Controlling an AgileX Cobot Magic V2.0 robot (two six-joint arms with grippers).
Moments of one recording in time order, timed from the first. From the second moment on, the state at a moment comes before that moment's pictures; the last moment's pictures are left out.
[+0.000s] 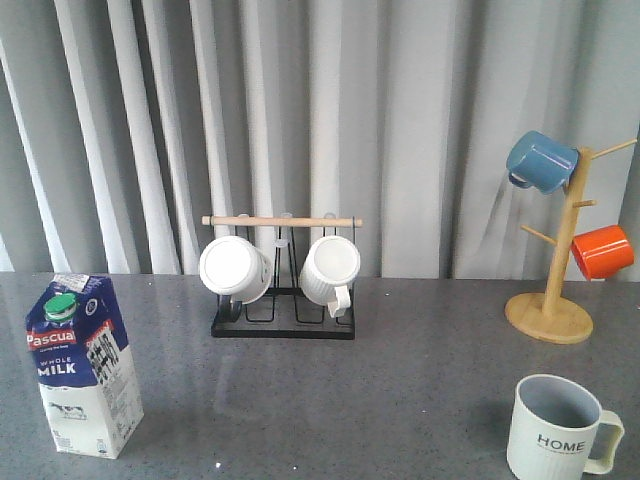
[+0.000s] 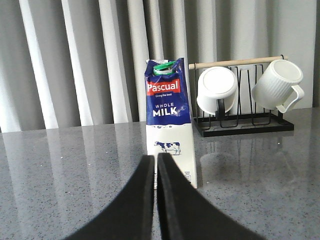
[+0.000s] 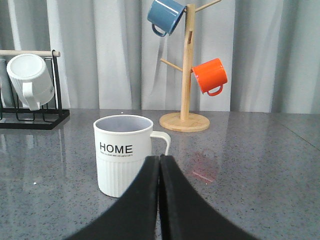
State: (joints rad) left arm -0.03 -0.01 0.02 -0.22 -0.03 0.27; right arm -0.06 -0.01 0.03 -0.08 0.00 0.10
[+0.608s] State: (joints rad) left arm -0.03 -0.01 0.02 -0.22 -0.03 0.27; right arm -0.06 -0.01 0.03 -0.08 0.00 0.11
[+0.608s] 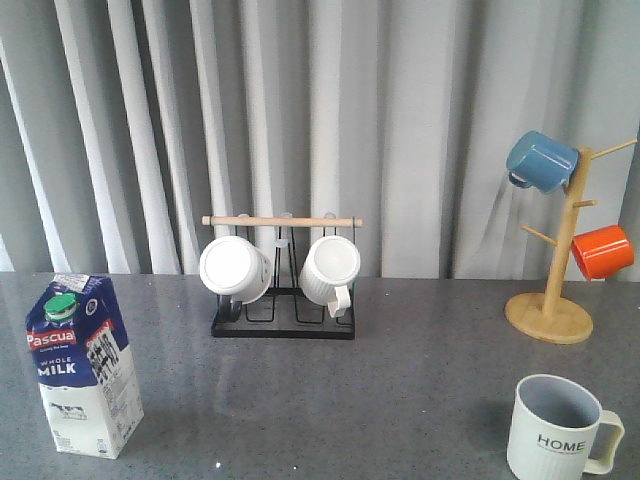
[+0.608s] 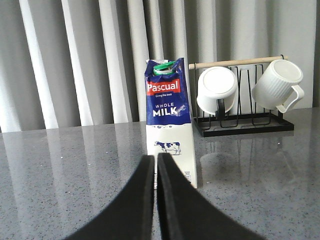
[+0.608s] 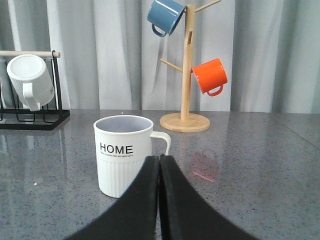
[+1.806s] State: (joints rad) left arm -0.03 -0.01 0.02 -0.28 -0.27 -0.35; right arm -0.06 -0.01 -0.08 0.24 0.07 0.14
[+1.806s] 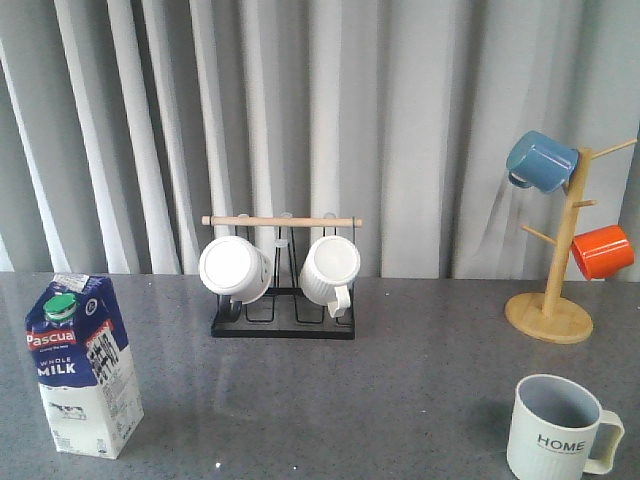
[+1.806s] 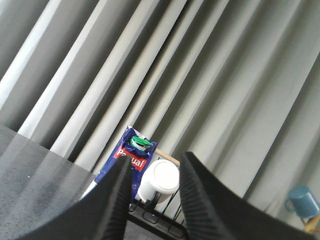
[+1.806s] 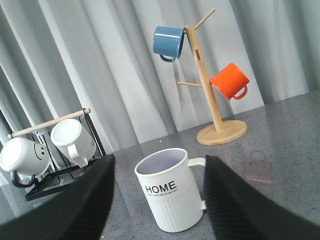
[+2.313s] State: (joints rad) left arm -0.03 0.02 -0.32 0.00 0.02 -0.37; right arm -0.06 0.31 -0.55 0.11 0.31 0.07
